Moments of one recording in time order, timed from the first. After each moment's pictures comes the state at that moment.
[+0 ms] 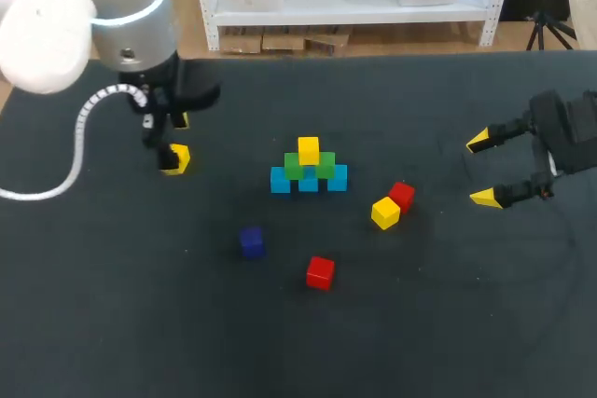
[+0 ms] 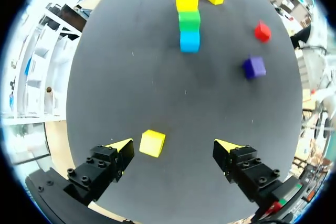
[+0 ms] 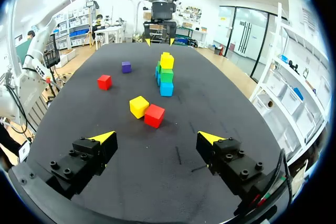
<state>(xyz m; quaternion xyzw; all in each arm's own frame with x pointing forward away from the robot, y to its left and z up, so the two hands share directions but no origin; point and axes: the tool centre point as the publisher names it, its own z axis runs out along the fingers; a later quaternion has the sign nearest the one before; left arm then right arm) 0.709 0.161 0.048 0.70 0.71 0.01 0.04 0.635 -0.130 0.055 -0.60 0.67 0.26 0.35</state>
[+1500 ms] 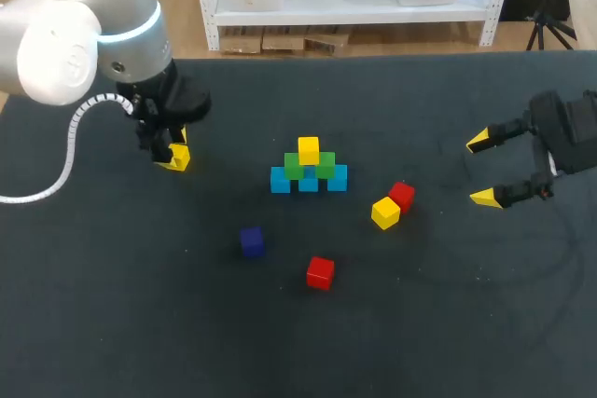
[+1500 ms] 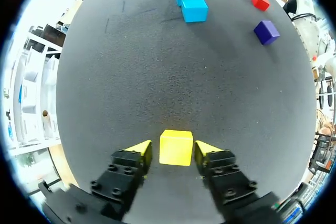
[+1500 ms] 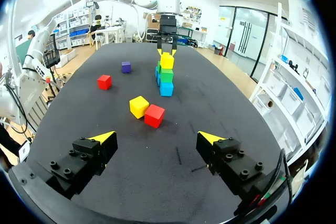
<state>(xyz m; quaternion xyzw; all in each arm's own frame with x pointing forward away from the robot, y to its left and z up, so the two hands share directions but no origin) 0.748 0.176 -0.002 0.77 0.64 0.01 0.04 0.635 -0.130 0.055 -0.60 0.67 0.26 0.35</state>
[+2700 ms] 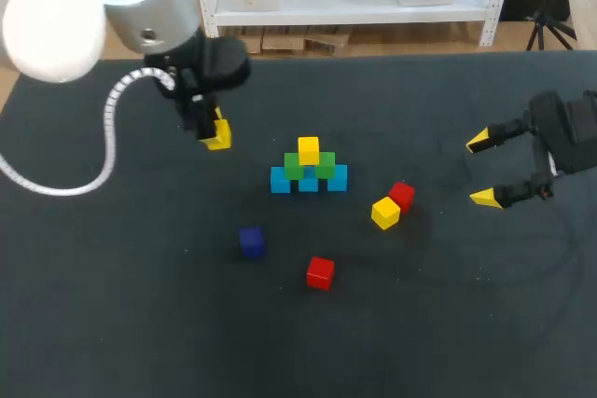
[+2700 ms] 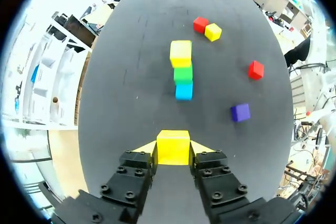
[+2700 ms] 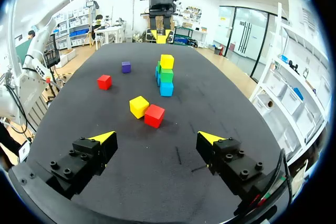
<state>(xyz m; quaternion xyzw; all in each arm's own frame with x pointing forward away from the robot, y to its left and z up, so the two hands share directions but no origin) 0.694 0.083 0.097 0.69 0.72 -0.01 0.09 0.635 -0.130 0.055 -0.60 0.67 0.26 0.35</state>
